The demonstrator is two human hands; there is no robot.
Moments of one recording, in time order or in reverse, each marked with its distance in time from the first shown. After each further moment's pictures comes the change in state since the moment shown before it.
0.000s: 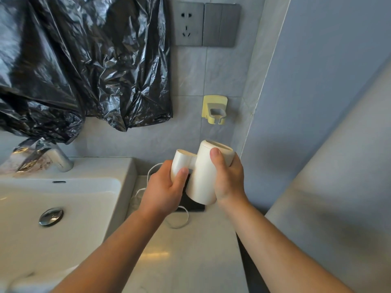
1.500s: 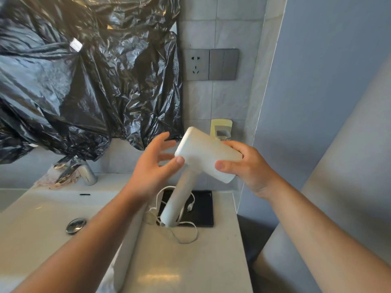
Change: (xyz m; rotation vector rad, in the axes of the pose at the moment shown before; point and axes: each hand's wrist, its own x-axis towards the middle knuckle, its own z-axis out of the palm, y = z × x) left_hand 0.013 0.073 -0.085 -0.319 -0.085 0.101; right_hand 0.014 -0.091 -0.043 -0.176 -0.652 -0.171
